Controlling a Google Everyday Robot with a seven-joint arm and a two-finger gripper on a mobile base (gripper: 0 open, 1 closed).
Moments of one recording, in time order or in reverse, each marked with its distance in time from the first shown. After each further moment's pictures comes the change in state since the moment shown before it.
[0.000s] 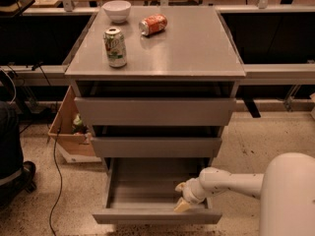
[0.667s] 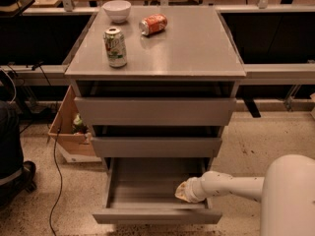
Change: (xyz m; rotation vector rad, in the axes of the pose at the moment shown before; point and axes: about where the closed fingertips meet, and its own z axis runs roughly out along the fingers) arm 0.008 -0.031 0.001 0.148 -0.017 -0.042
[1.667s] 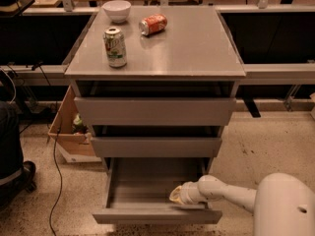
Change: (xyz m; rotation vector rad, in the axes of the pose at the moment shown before) arm 0.015 0.002 0.070 -0.041 -0.101 0.094
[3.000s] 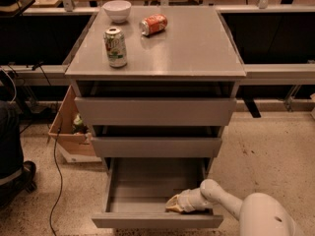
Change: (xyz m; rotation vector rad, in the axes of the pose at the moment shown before) arm 0.033 0.024 0.065 -0.208 -0.159 0.168
